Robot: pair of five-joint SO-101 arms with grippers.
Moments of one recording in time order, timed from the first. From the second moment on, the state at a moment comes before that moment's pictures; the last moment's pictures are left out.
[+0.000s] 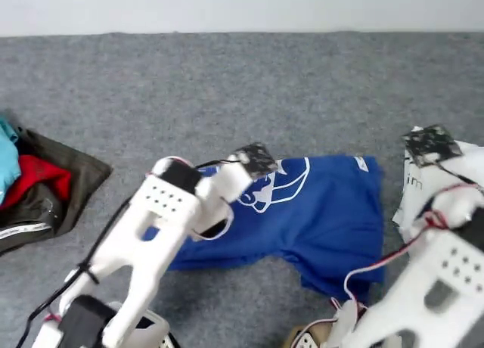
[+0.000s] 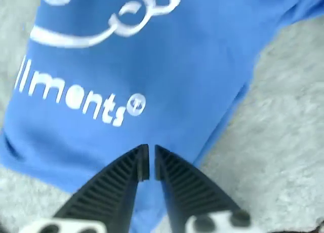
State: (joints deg) left arm 25.4 -13.1 30.6 81.2 -20.7; right arm 35.0 -43.3 20.4 100.0 49.7
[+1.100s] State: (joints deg) left arm 60.3 26.5 -8.0 81.3 -17.6; right arm 39.0 -69.9 23.7 100.2 47.7
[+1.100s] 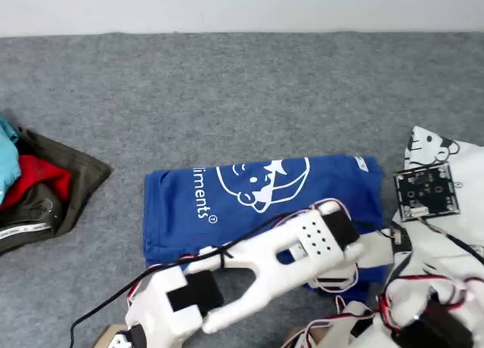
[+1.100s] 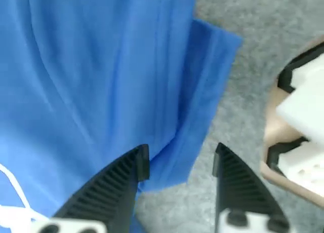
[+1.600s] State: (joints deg) left arm 61.4 44.0 -24.7 84.9 -17.6; right arm 38.9 -71.3 23.7 100.2 47.2
